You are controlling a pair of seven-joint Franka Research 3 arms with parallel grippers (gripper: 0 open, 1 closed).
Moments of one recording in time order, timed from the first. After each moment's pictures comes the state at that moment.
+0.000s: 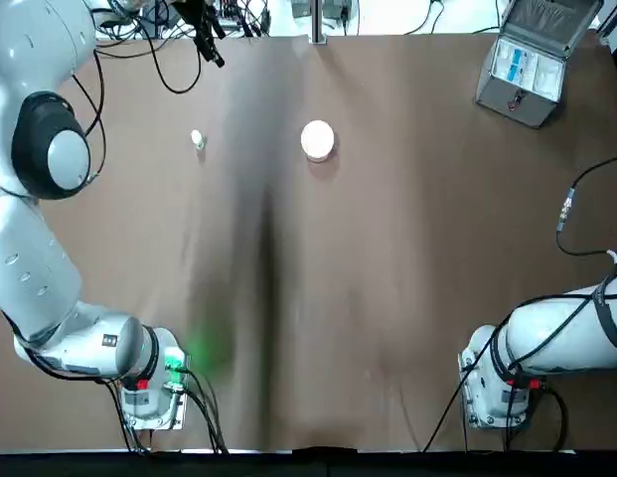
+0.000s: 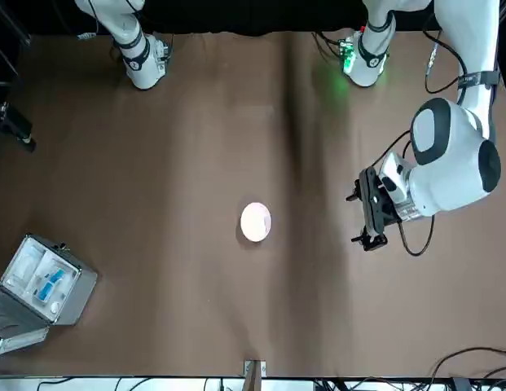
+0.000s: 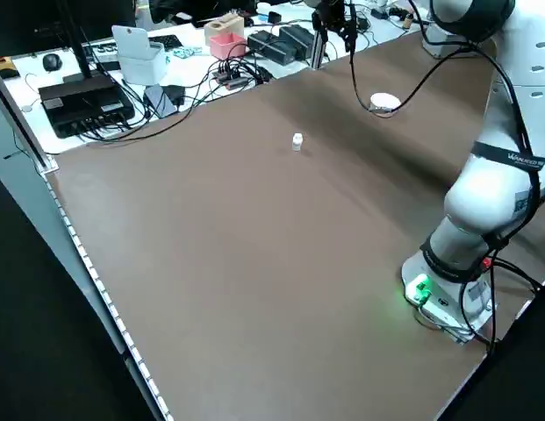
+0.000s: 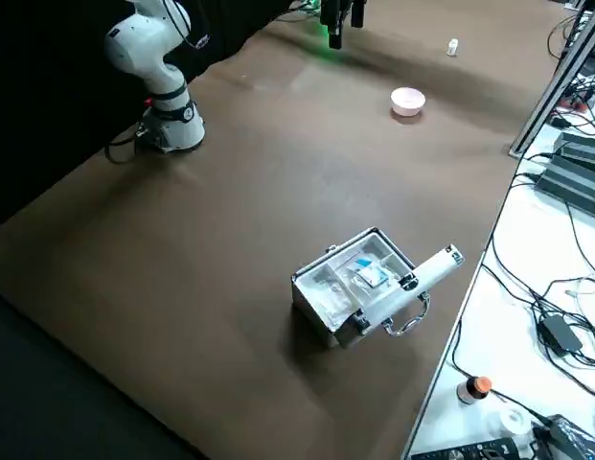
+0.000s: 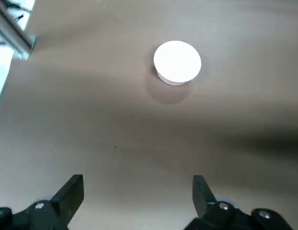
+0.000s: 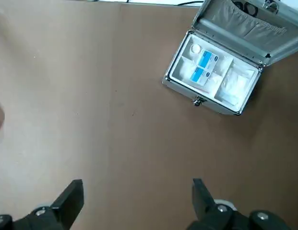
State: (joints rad) left arm -0.12 0.36 -0.11 -1.57 -0.42 1.96 1.37; right arm 0.02 0.01 -0.04 -1.45 -0.04 1.56 -0.07
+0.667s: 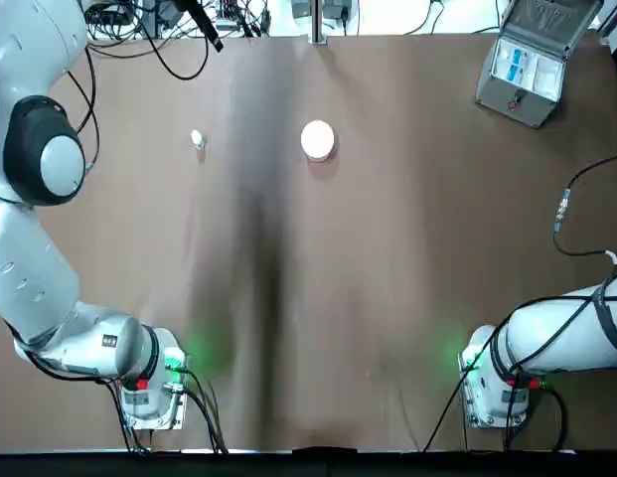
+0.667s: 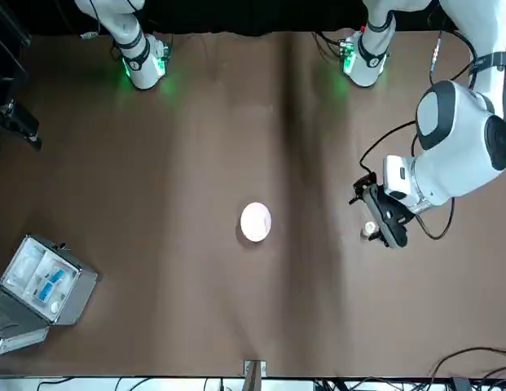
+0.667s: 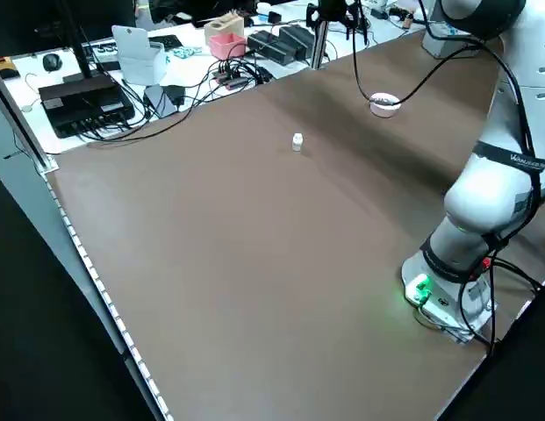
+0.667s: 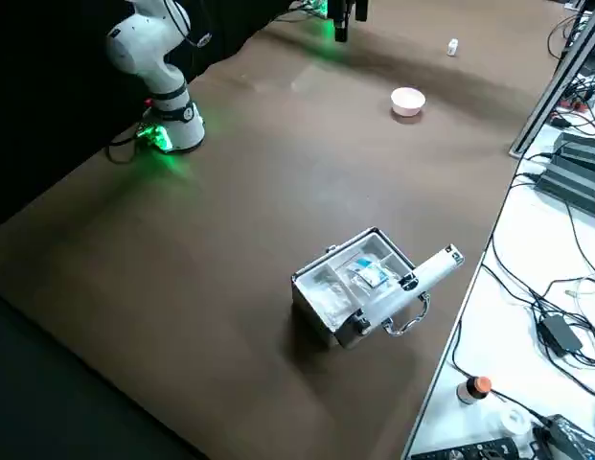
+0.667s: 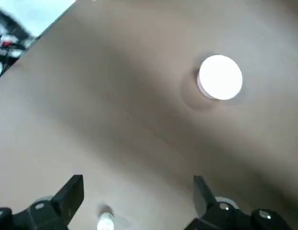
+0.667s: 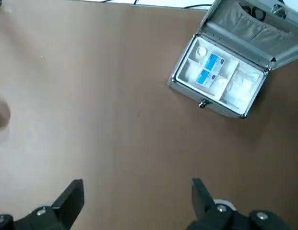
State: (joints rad) left arm -0.13 0.31 -0.11 -1.55 -0.30 1.97 0.75; right arm 0.04 0.01 -0.04 -1.45 -0.04 1.55 -0.07
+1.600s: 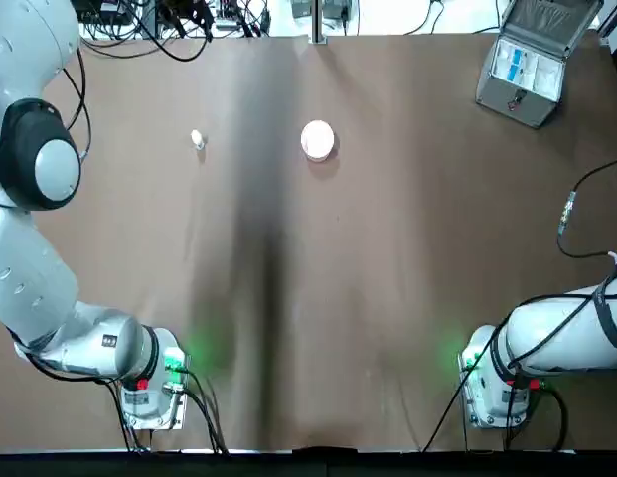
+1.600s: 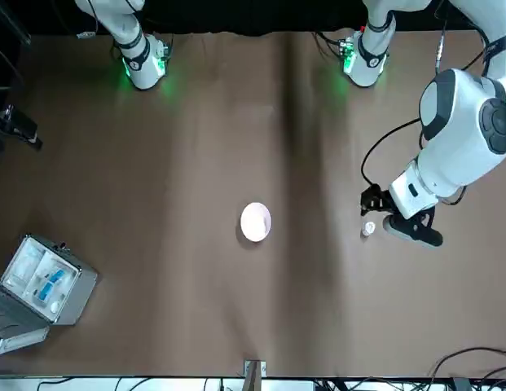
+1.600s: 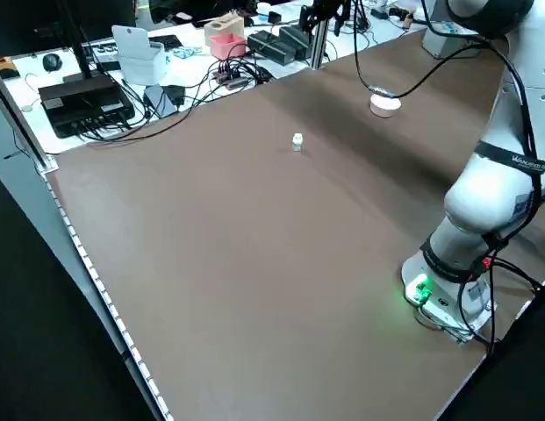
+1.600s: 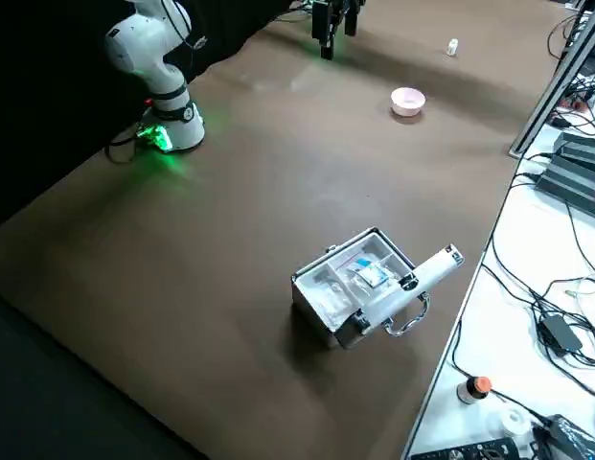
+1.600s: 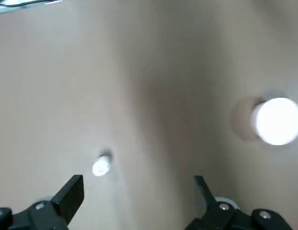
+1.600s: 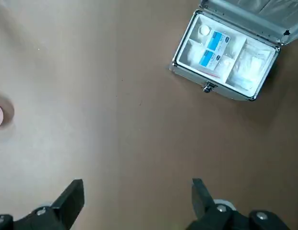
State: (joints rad) left arm -0.13 0.28 -0.11 -1.55 -0.07 1.92 0.07; right arm 0.00 0.01 -0.06 -1.49 0.02 1.54 -0.07
